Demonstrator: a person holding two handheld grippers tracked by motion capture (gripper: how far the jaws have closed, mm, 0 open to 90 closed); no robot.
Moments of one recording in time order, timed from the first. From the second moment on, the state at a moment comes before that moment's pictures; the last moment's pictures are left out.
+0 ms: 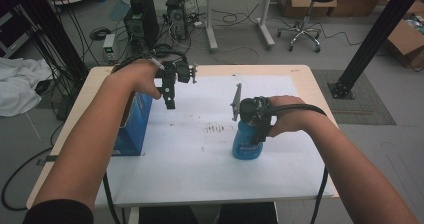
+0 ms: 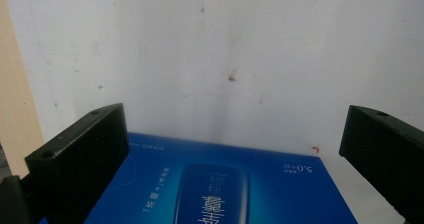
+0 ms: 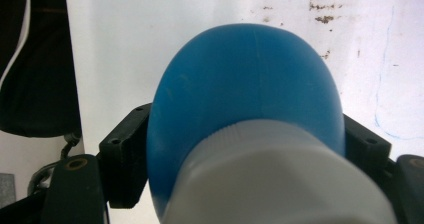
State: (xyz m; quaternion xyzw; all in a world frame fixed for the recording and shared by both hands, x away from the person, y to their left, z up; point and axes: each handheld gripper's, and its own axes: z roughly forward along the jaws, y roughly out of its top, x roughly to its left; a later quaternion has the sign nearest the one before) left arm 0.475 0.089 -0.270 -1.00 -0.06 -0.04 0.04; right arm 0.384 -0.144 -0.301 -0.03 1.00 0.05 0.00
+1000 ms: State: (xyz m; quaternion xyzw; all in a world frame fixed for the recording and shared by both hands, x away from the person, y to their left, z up) left arm 0.474 0.090 -0.272 -1.00 -0.06 -0.04 0.04; right arm 0.382 -0.143 -0.302 -0.04 1.00 0.05 0.00
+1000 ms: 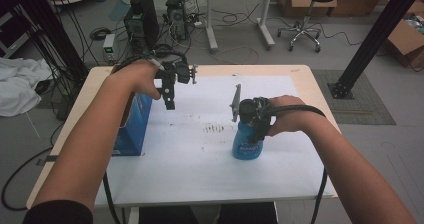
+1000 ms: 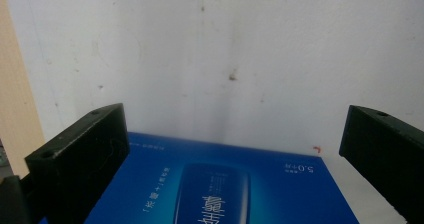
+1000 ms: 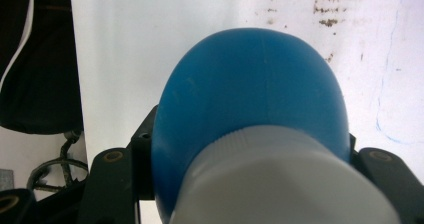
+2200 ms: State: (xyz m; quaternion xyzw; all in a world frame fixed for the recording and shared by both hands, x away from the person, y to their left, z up) left arm 0.467 0.089 -0.269 -1.00 -0.06 -0.05 0.04; right arm 0.398 -0.147 -0.283 0.13 0.99 0.06 0.01
